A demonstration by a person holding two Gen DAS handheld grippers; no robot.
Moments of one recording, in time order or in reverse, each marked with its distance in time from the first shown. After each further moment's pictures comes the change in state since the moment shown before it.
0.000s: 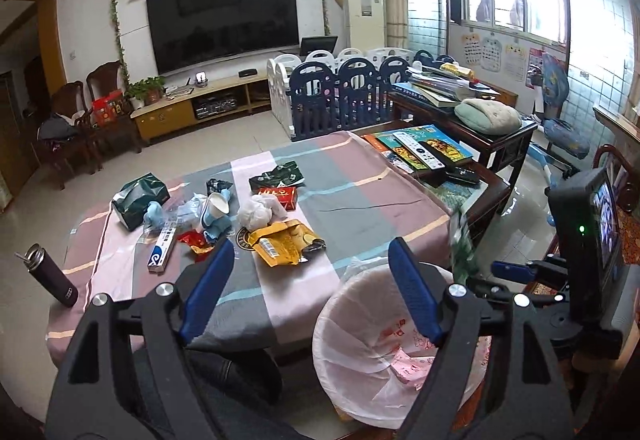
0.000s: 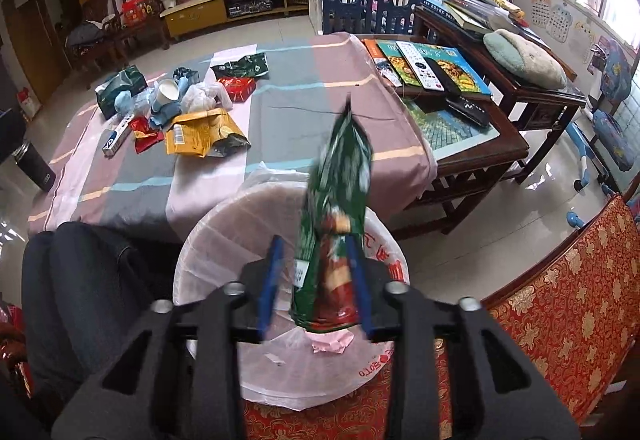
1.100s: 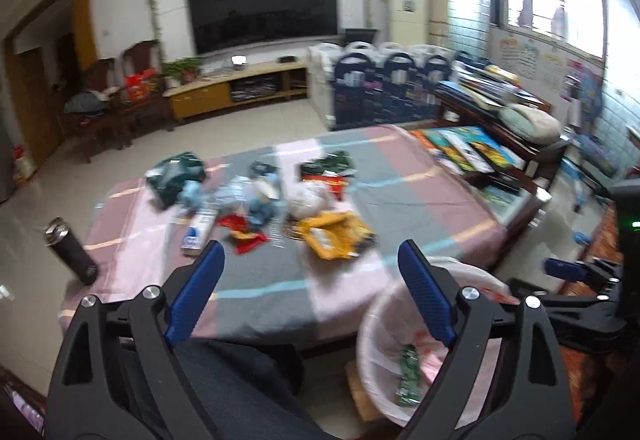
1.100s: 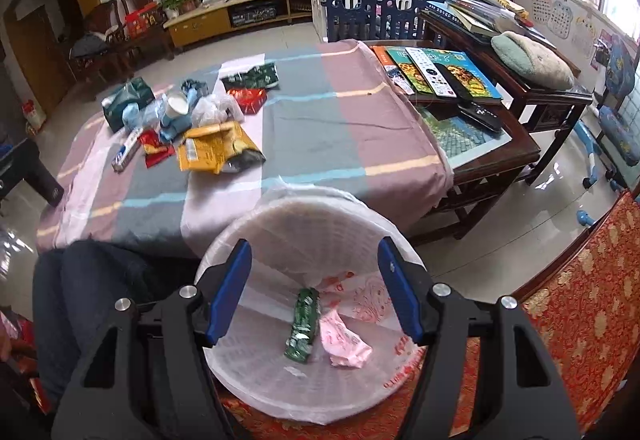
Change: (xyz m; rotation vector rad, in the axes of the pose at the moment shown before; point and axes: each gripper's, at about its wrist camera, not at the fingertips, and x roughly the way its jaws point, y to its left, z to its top) left arm 0.019 0.059 -0.010 -0.109 0.031 0.167; right arm 0.007 0.015 0.015 0.039 -0.039 0.047
